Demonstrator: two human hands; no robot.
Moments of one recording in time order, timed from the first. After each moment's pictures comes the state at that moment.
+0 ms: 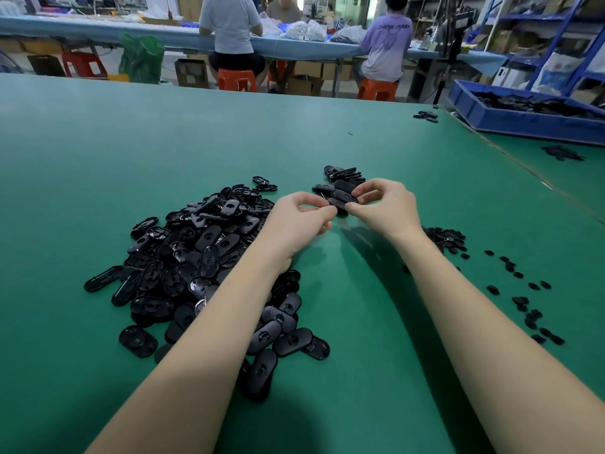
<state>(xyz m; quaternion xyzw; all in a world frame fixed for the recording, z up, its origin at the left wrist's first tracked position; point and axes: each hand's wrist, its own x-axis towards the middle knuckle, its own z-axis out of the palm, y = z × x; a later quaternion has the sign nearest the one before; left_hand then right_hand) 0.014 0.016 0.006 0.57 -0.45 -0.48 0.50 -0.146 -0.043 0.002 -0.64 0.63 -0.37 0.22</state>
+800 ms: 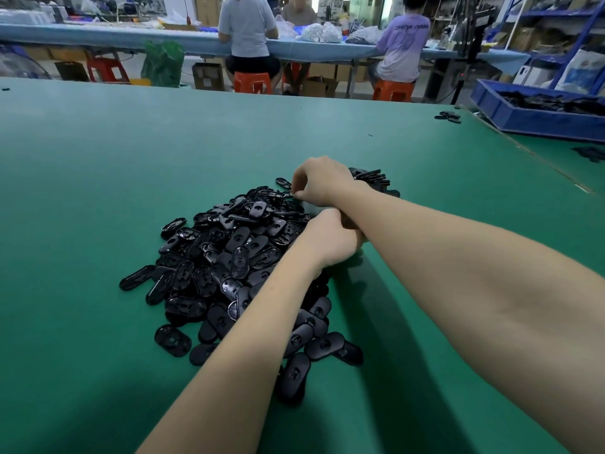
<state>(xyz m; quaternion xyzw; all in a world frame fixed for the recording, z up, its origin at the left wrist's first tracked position) 0.016 0.024 0.006 0.58 -0.60 -0.43 0.35 -0.020 -0.102 0.024 -0.86 0.49 -0.11 0.05</state>
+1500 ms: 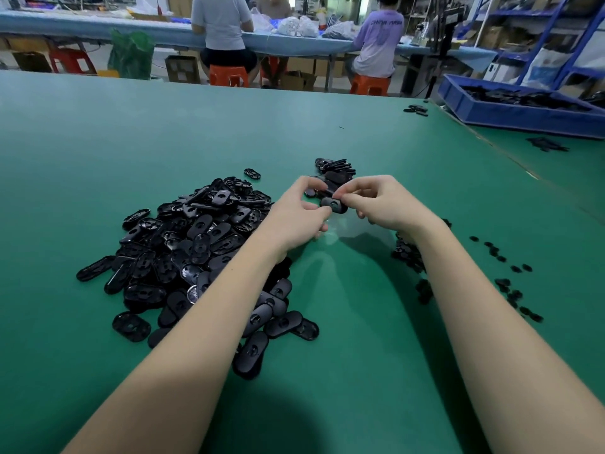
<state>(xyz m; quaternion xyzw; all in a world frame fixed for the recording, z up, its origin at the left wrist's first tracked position) 0.006 0.017 0.000 0.56 -0.55 -0.44 0.43 -0.167 -0.020 0.020 -0.71 0.52 -0.30 0.35</state>
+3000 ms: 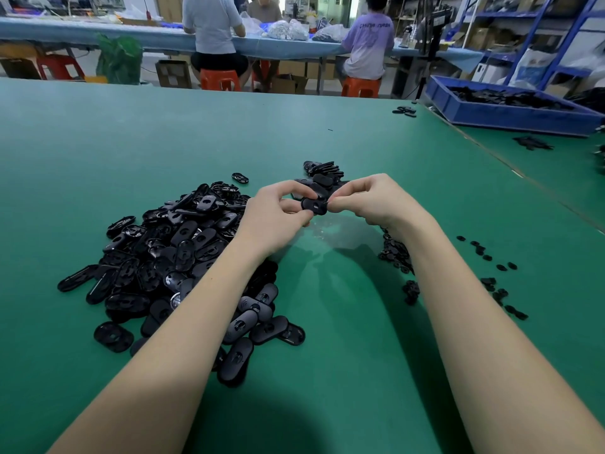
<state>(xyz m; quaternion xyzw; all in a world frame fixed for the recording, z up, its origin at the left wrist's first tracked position) 0.015 0.027 0.006 0.58 -0.61 -0.32 0.43 -0.166 -0.012 0.035 -0.64 0.59 -0.31 0.38</state>
